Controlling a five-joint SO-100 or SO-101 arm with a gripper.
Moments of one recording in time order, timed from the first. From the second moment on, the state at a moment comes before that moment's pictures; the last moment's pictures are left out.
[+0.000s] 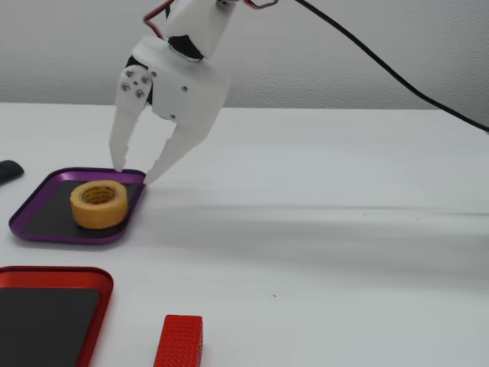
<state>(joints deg) 12.8 63.7 60.9 56.1 -12.0</state>
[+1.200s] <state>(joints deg) 11.8 105.7 70.8 94.4 -2.8</state>
